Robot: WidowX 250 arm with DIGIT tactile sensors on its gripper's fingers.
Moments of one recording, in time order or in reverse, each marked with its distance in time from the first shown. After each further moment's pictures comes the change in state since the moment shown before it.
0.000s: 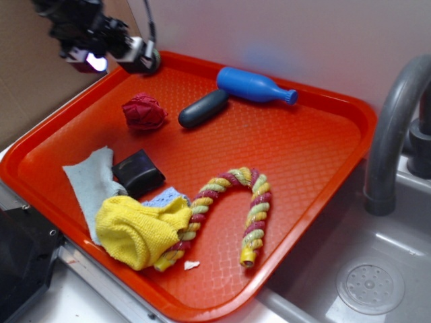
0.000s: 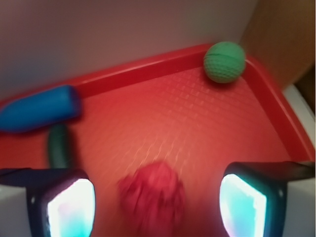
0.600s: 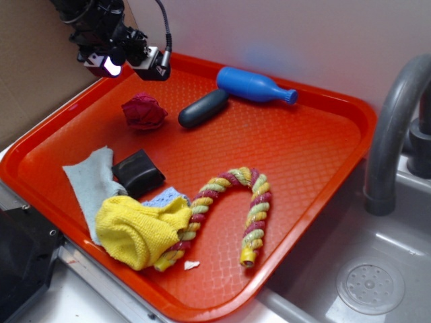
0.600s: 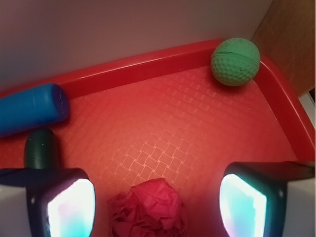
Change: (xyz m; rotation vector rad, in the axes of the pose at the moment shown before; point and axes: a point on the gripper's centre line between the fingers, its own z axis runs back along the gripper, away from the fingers) arm 0.001 0.001 -0.002 0.007 -0.003 0.006
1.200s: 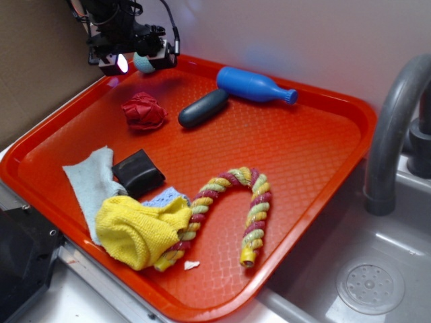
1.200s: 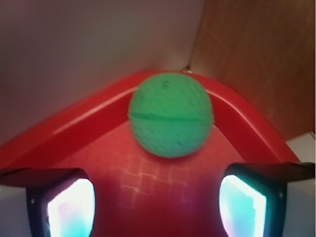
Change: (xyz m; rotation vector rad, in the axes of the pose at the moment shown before) arm 0.054 0.048 -0.060 0.117 -0.025 0.263
